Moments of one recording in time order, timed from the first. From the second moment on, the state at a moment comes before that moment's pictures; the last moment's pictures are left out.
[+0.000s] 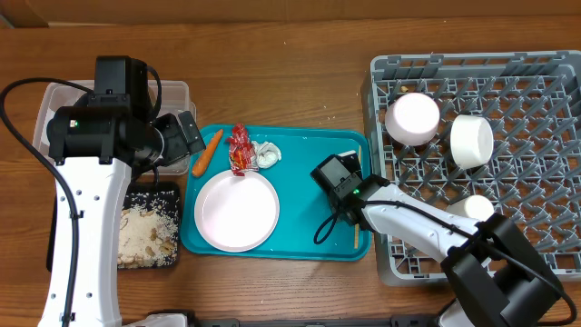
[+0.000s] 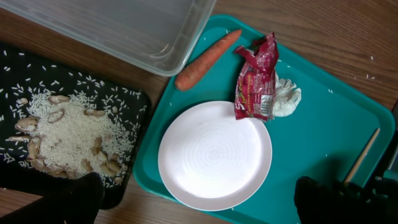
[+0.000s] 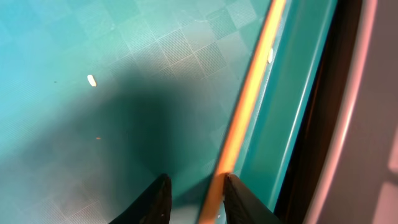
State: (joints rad) left arm 0.00 1.45 1.58 -1.37 0.02 -0.44; right arm 0.69 1.71 0.89 -0.55 0.33 0.41
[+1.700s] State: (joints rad) left arm 0.00 1.45 1.58 -1.37 0.02 -0.44; right arm 0.31 1.62 1.33 -0.94 0.23 0.25
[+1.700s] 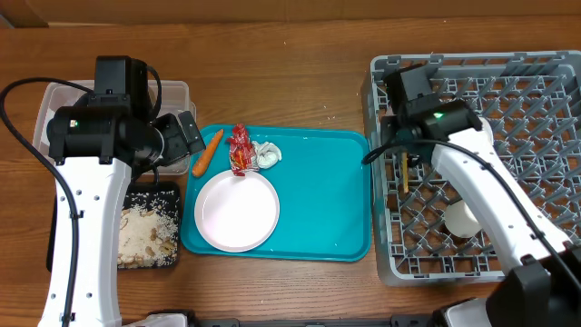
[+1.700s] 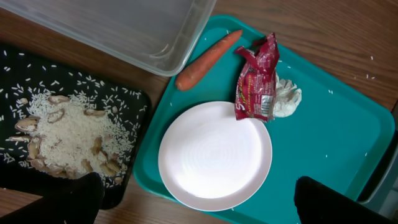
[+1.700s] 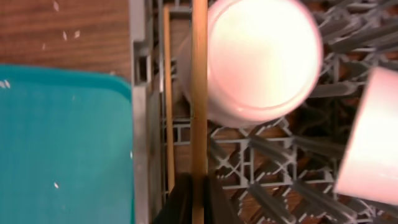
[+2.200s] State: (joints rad) left arm 0.00 1.45 1.58 -1.37 0.02 -0.44; right arm 0.34 1.56 1.33 -0.97 0.11 0.23
